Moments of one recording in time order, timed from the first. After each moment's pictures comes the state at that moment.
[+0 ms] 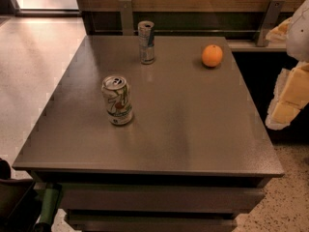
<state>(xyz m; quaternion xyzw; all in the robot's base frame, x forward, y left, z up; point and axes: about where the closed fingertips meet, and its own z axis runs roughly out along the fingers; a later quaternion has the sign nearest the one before) 0.438 -0.214 0.985 -0.60 0.78 -0.04 0.17</state>
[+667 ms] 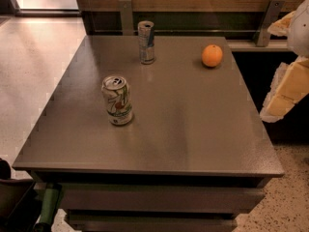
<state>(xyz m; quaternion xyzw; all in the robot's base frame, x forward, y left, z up) 0.449 -0.214 0.991 -0.58 0.78 -0.04 0.21</state>
